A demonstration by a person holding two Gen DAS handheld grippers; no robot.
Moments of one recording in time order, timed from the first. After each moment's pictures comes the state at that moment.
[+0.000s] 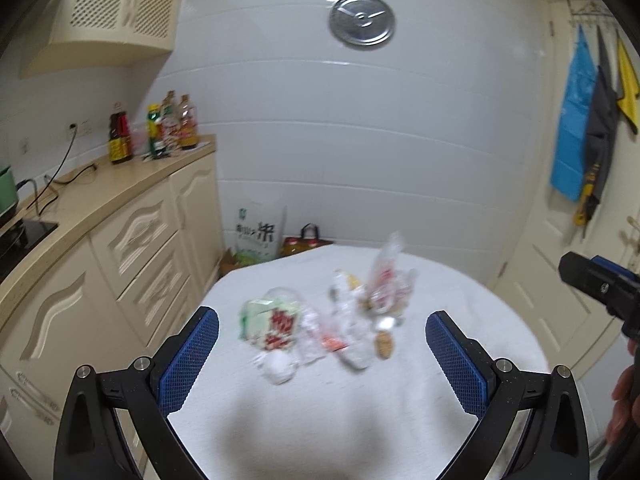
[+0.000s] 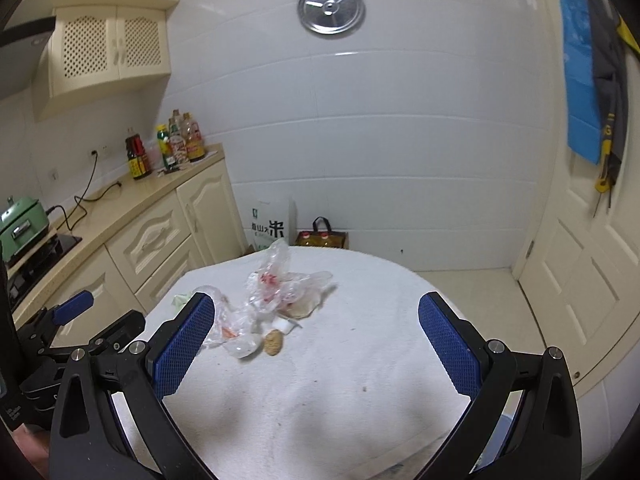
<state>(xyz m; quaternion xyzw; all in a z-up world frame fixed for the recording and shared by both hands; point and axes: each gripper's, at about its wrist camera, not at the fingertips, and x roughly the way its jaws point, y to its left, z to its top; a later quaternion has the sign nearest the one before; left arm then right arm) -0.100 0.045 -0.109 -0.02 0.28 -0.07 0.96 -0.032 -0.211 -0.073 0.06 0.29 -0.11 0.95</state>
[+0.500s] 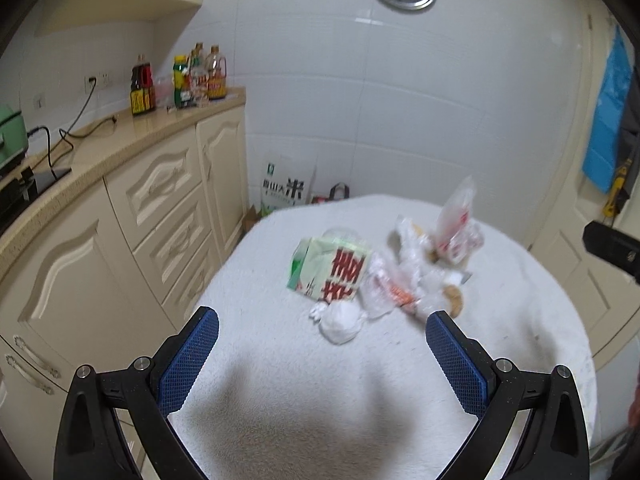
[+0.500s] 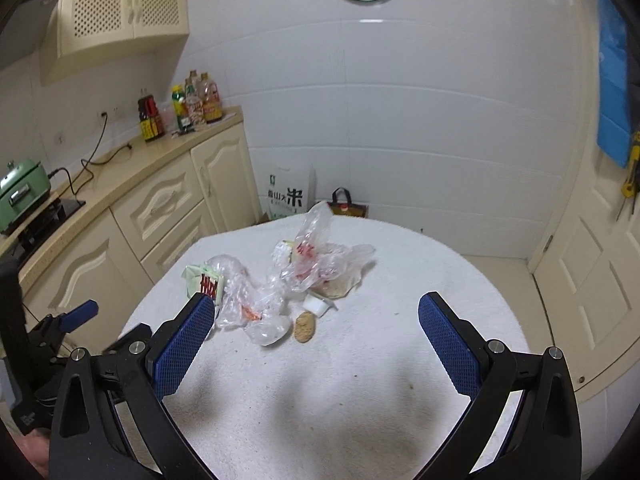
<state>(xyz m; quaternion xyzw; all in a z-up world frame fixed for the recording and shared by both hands) -0.037 0.078 -0.154 -0.04 0.34 -0.05 0.94 0.017 -0.183 -0.115 0.04 0.35 -0.07 0.93</state>
